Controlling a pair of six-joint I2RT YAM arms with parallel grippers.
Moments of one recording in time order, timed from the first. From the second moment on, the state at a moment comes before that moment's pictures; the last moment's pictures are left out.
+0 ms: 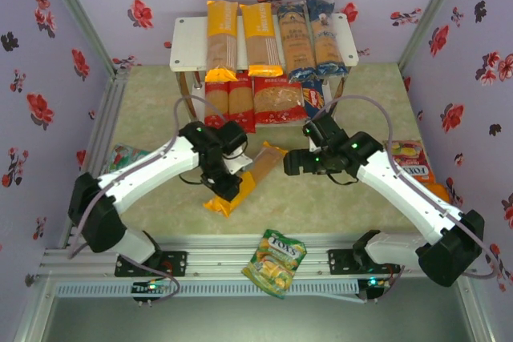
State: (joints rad) left arm -0.86 1.49 1.34 -1.33 0.26 -0.12; right arm 0.65 1.20 1.12 -1.00 -0.05 0.50
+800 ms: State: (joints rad) left arm -0.45 1.17 1.54 -1.69 0.04 -0.28; right arm 0.62 1.21 1.16 -1.00 -0.07 0.43
